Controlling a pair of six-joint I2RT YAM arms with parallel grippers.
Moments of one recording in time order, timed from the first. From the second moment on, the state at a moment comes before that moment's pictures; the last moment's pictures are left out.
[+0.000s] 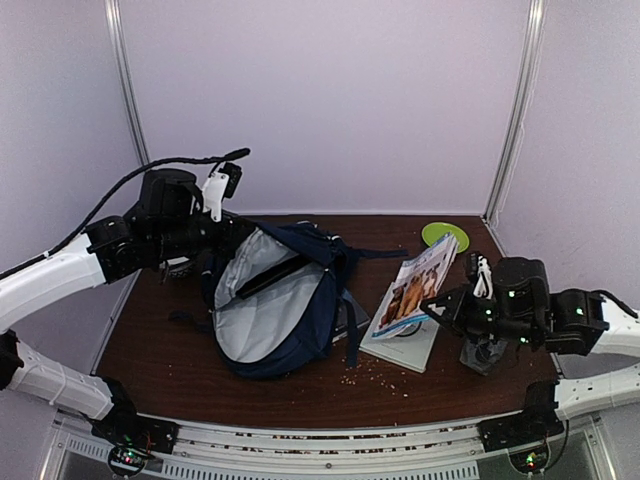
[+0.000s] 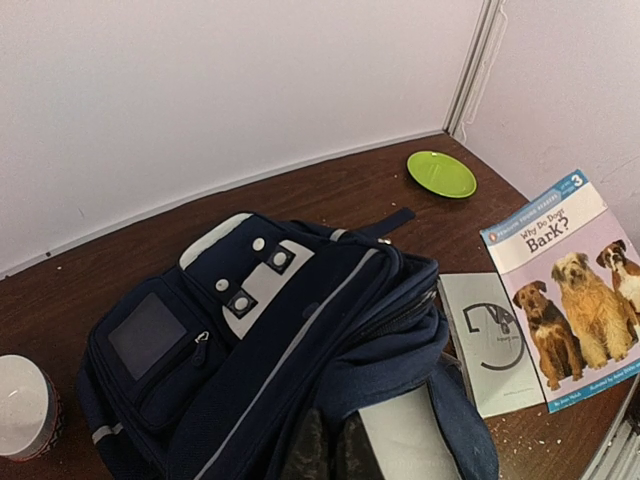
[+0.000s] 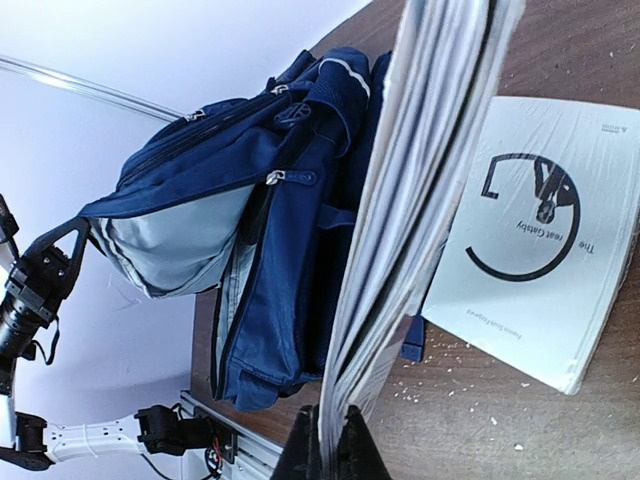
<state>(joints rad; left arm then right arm) -0.78 1.21 1.12 -0.31 -0.14 -0.21 1.08 0.78 0.69 -0.41 0.30 1.21</state>
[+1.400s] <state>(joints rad) -0.78 1.27 1.16 -0.32 -0.14 -0.23 1.01 0.72 0.73 -0.46 0.16 0.92</state>
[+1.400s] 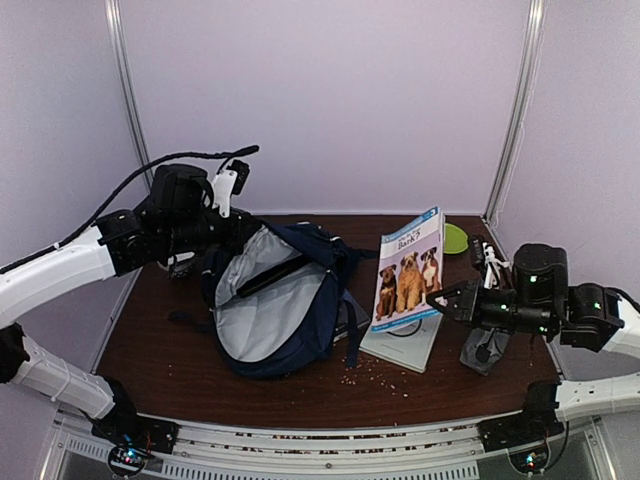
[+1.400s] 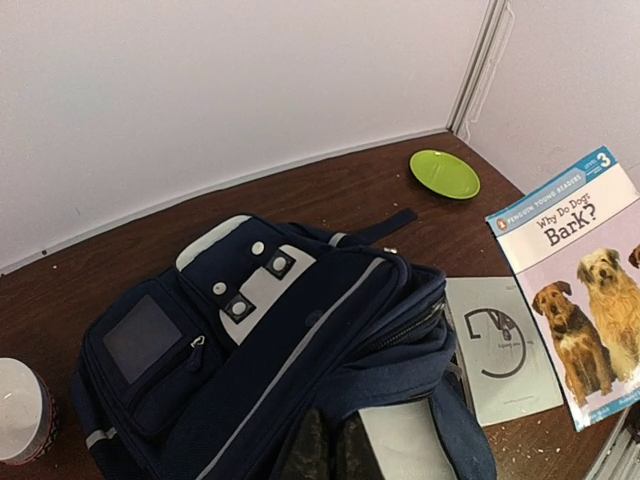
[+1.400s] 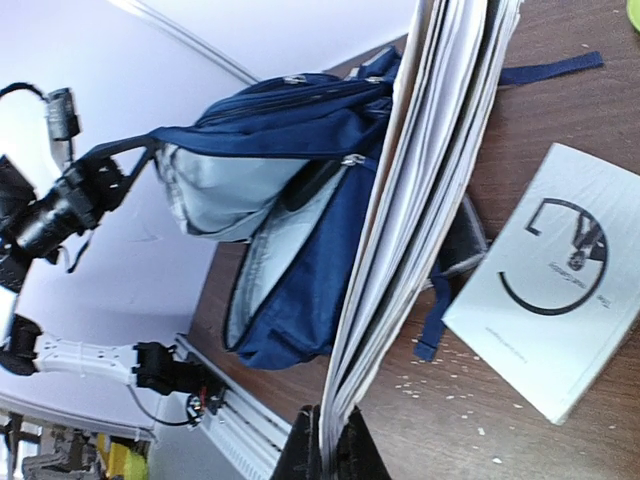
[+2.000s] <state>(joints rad) -0.78 1.31 1.24 -0.34 -0.13 -0.21 1.11 1.02 0.71 0.09 -0.22 0.95</state>
